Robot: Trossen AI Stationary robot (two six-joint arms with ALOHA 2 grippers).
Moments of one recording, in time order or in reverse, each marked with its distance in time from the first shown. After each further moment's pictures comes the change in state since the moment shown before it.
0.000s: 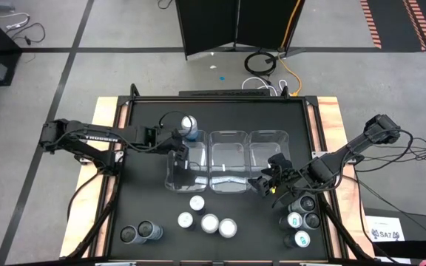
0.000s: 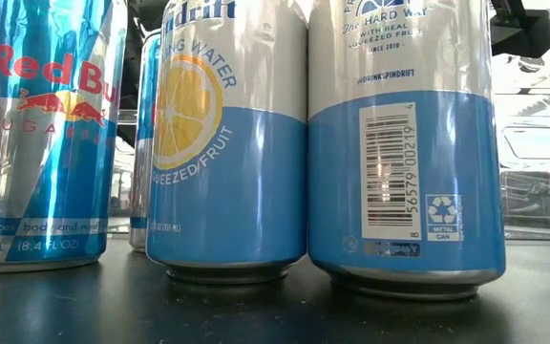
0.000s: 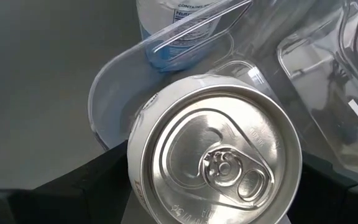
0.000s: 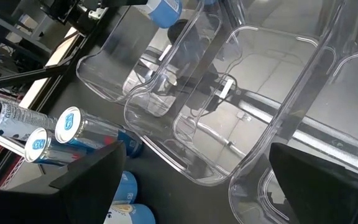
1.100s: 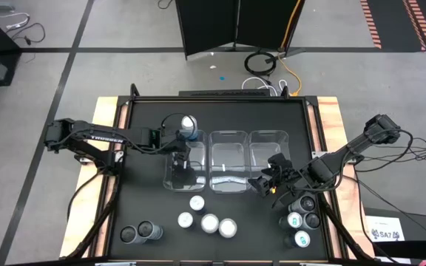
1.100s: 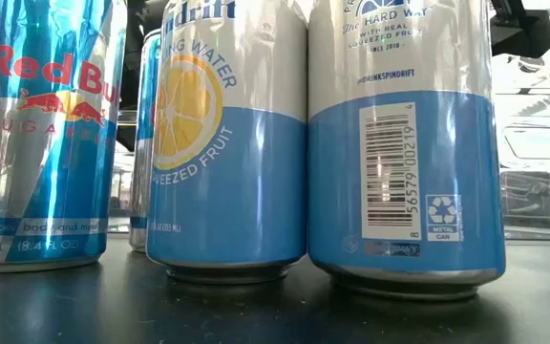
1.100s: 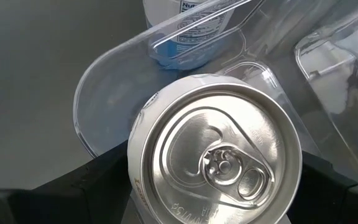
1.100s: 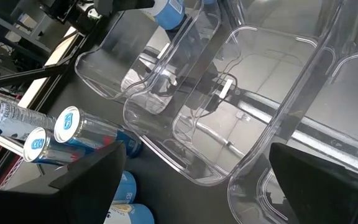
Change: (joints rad) left arm -0.001 0.064 0.003 0.003 -0.030 -0.031; right arm 0.000 0.000 0.000 -0.003 0.000 0.000
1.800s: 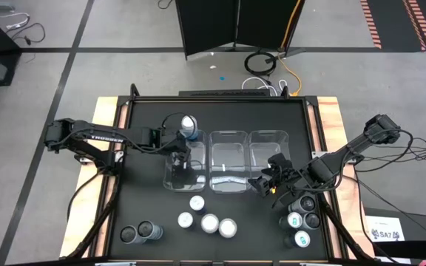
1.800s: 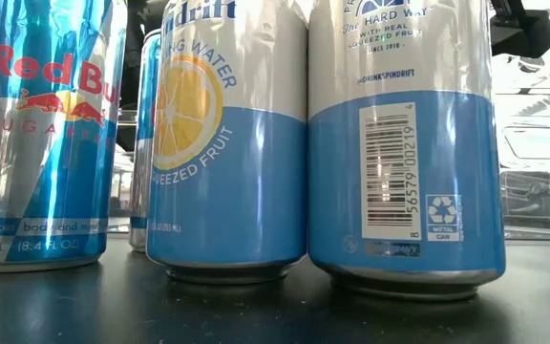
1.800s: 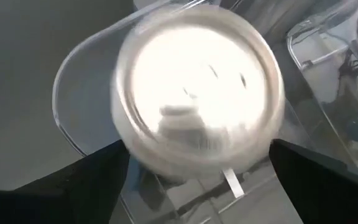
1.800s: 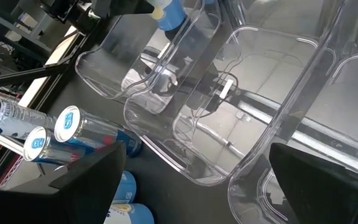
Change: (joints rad) left arm 0.000 0.002 0.010 -0.013 0.058 -0.001; right arm 0.000 0.000 0.000 0.002 0.000 -0.008
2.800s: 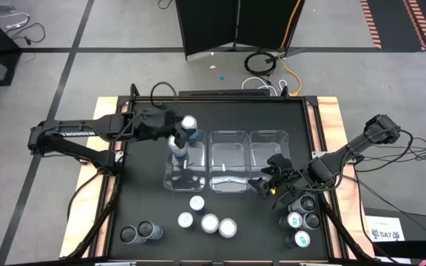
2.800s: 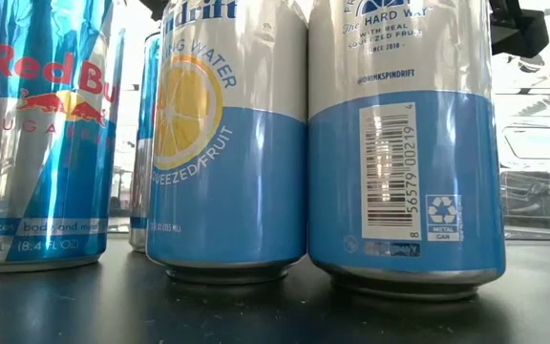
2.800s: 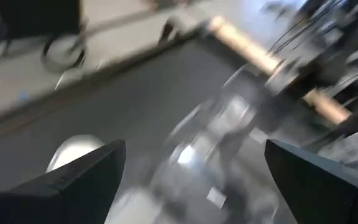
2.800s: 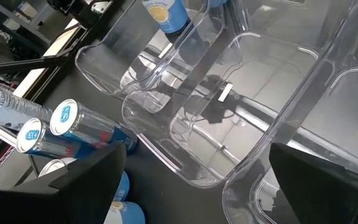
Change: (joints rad) left arm 0.011 -0.230 0.201 0.249 -0.039 0.416; right arm 0.000 0.000 0.000 0.002 0.005 -0.069
